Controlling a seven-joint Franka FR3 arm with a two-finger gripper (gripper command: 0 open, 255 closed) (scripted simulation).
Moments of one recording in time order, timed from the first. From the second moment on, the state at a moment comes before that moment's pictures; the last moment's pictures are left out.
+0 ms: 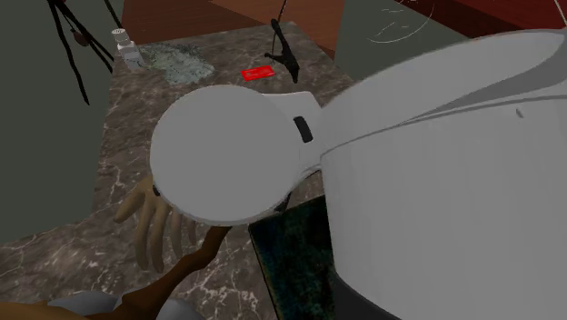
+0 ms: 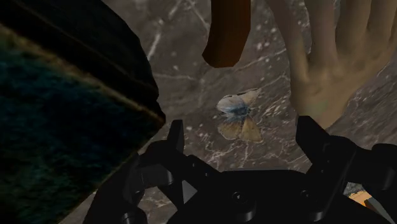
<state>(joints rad) -0.85 -0.53 1.54 -1.77 0.06 1.92 2.03</state>
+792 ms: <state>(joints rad) -0.87 -0.54 1.56 -1.85 0.06 2.01 2.03</state>
